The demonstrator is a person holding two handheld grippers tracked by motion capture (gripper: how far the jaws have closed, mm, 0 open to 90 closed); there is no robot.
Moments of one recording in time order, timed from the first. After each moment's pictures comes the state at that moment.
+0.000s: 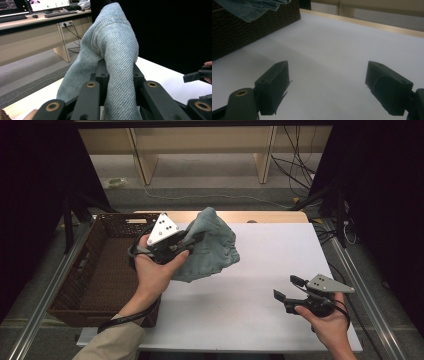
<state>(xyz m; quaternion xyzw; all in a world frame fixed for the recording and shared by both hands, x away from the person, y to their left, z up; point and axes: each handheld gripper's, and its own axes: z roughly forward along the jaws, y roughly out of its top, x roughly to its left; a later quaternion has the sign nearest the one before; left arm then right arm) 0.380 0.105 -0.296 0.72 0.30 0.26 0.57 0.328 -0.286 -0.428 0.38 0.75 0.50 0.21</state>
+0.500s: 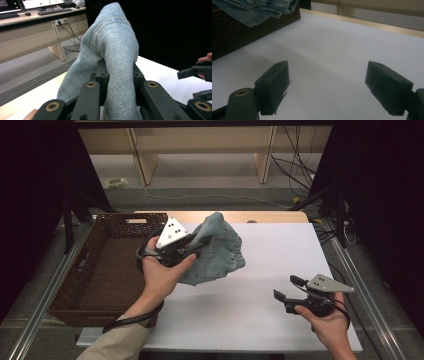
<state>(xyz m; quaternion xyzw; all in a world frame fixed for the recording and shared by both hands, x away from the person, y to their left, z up) 0.379 0.091 -0.304 0.74 0.29 0.25 0.56 0.328 -0.286 -0.428 0.38 0.75 0.50 0.21</state>
